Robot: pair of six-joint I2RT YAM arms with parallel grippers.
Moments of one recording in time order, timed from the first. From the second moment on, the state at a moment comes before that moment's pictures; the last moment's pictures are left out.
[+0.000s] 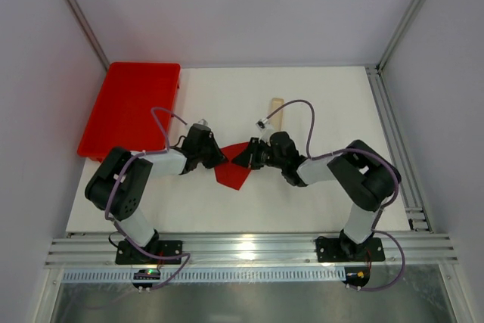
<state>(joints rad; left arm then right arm) -0.50 1.68 0.74 0.12 0.12 -0.89 0.69 1.75 0.68 0.73 -0.37 0.77</state>
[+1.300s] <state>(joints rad) -0.50 1.68 0.73 0.13 0.12 -0.89 0.51 2.05 0.60 1.15 -0.36 1.05</state>
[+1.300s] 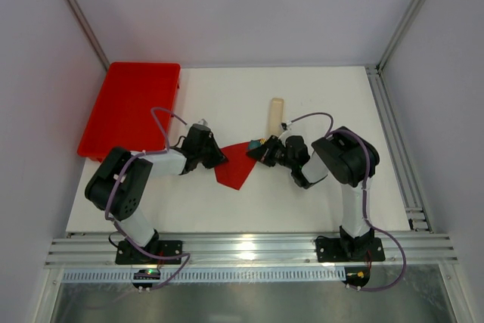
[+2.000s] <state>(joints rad) -0.50 1.68 0.73 0.14 0.12 -0.89 0.49 1.98 0.65 0.94 -0.29 0.98</state>
